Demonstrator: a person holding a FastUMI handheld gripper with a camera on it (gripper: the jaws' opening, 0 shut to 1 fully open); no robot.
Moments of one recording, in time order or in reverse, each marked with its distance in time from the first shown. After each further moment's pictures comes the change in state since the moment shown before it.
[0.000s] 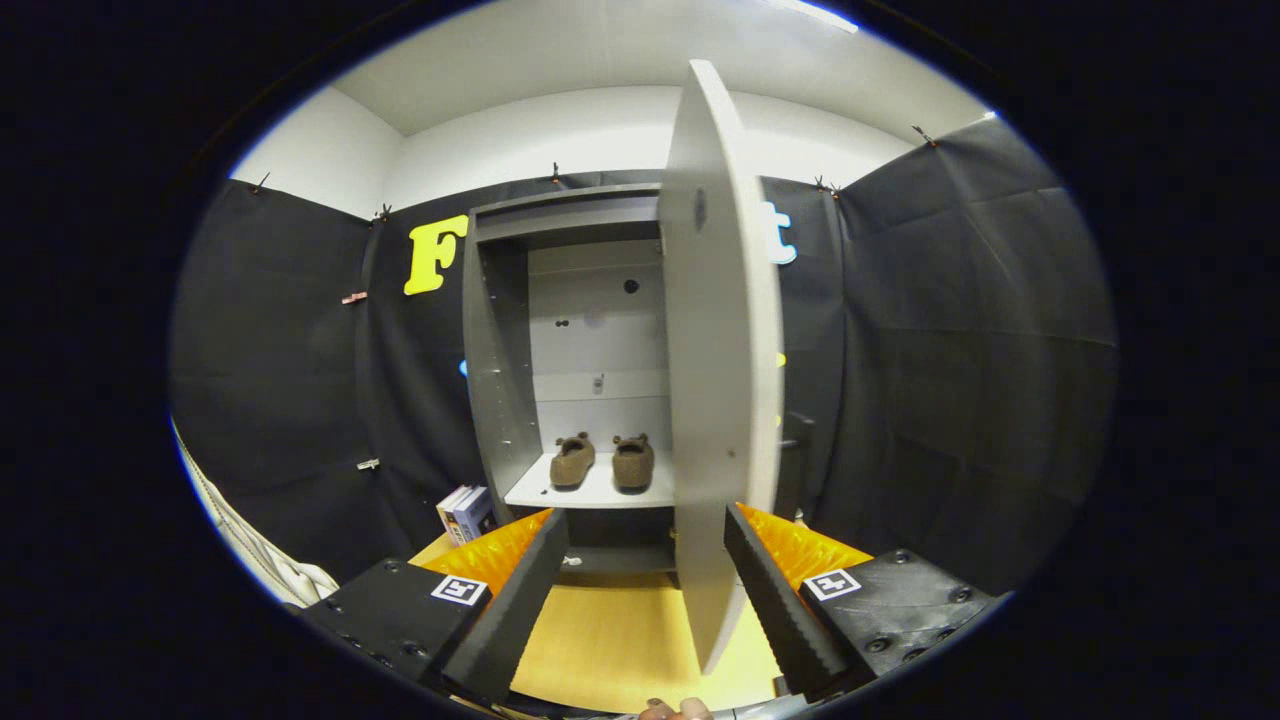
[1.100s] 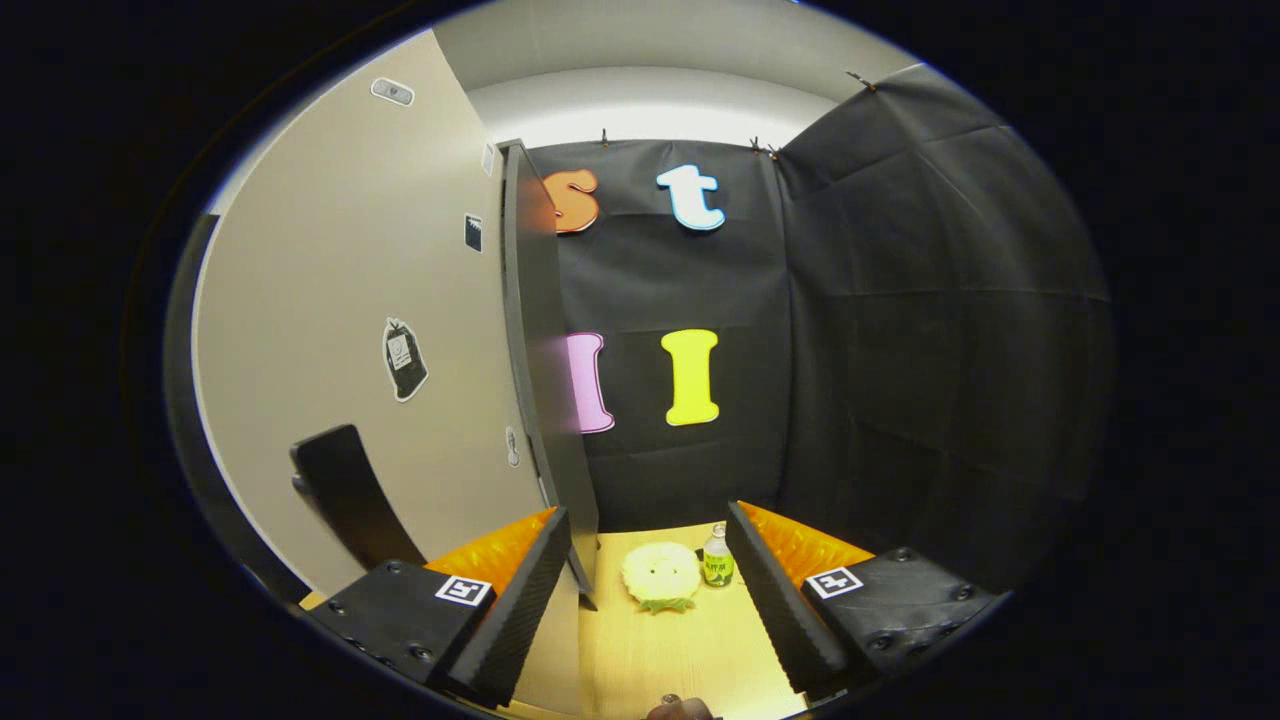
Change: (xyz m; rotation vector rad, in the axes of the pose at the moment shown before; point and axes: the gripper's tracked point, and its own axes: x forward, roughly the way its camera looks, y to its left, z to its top) arm 0.144 -0.167 -0.017 0.053 0.036 -0.049
